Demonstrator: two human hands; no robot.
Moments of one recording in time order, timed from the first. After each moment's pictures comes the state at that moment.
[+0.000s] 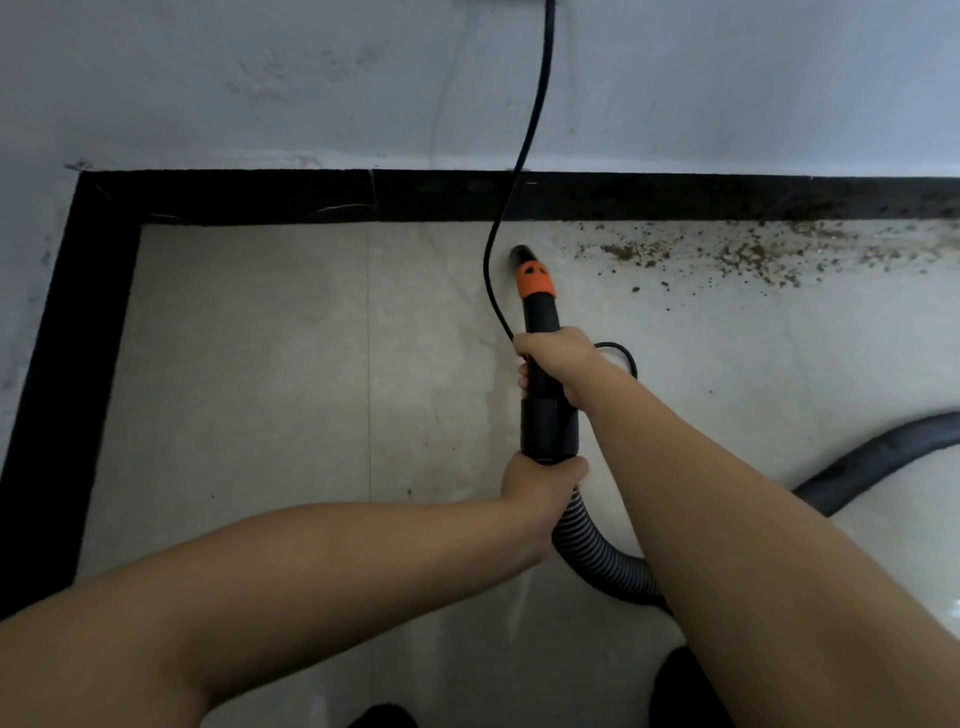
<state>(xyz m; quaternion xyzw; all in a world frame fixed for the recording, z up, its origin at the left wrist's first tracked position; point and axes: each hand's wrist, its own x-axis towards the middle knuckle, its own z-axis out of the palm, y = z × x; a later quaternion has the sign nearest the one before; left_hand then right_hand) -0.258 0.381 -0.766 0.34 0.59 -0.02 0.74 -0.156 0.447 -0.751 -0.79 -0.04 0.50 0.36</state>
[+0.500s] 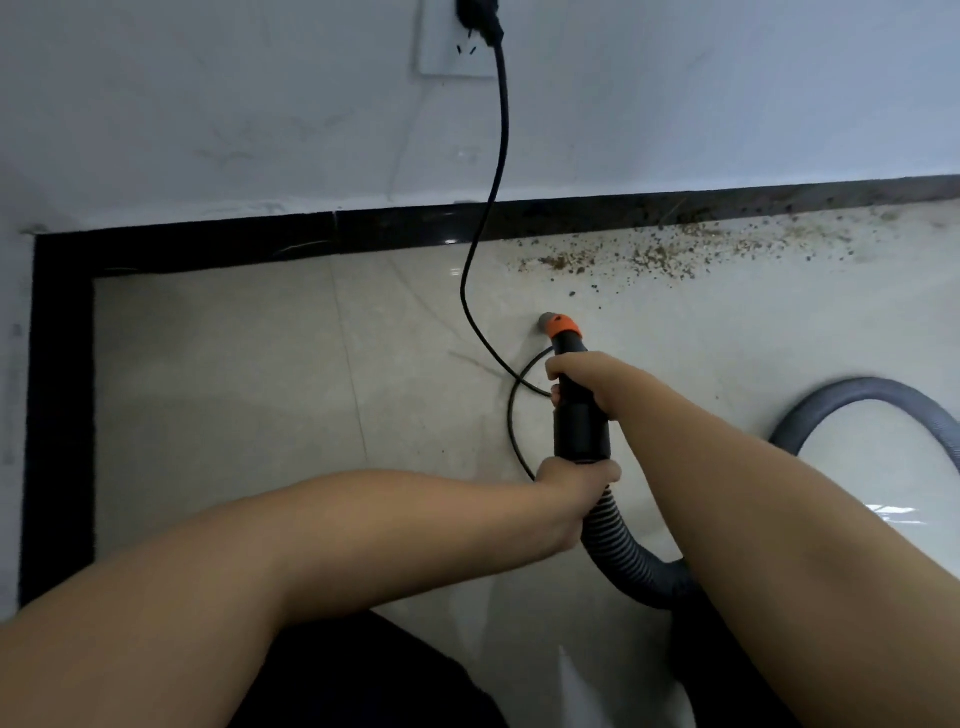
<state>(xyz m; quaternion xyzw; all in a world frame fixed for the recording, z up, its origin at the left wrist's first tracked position) -0.268 0.373 -0.706 0.34 0.48 -0.16 0.79 -0.153 0.406 -0.695 -0.84 0.08 0.45 0.30</state>
